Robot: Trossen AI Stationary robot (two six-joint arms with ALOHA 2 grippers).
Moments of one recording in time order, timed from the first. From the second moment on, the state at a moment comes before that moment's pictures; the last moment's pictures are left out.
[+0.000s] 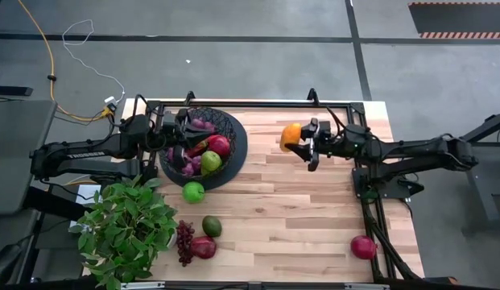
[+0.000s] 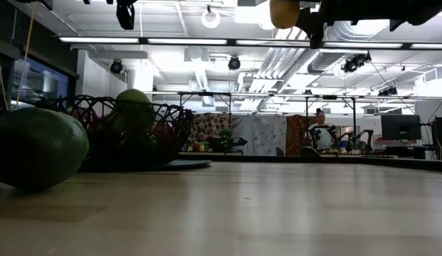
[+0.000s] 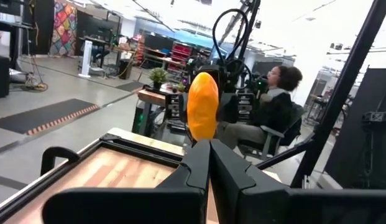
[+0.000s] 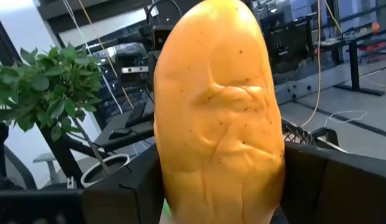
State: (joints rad) left arm 0.33 0.75 0.60 0.25 0.10 -0.26; right arm -0.12 0.95 0.55 0.50 0.01 0.29
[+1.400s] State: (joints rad) left arm 0.29 1.22 0.91 0.39 0.14 -0.31; right arm -0.12 1.28 0.84 0.37 -0.09 0.24
